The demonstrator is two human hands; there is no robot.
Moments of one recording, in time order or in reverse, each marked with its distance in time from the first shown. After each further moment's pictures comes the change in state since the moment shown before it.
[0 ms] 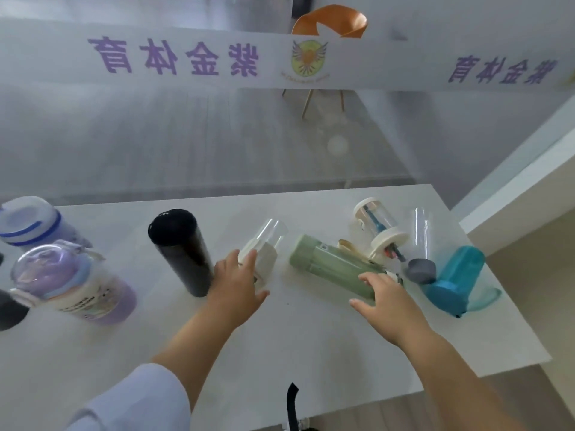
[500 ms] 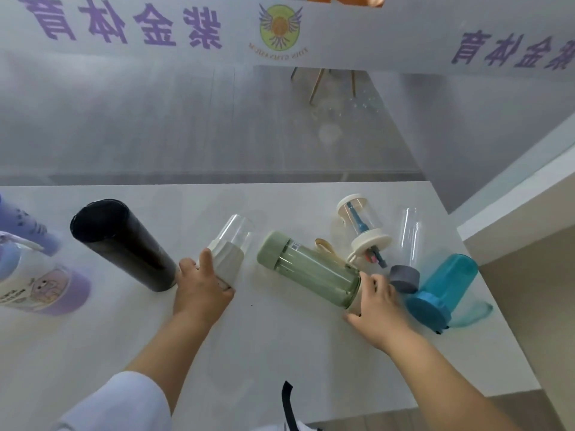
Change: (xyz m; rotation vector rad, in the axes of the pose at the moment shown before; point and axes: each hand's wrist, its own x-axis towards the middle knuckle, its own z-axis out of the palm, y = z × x) left_hand 0.021 0.023 0.042 -0.218 0.160 -0.375; right_hand 0.048 0.071 0.006 -0.222 -0.132 0.009
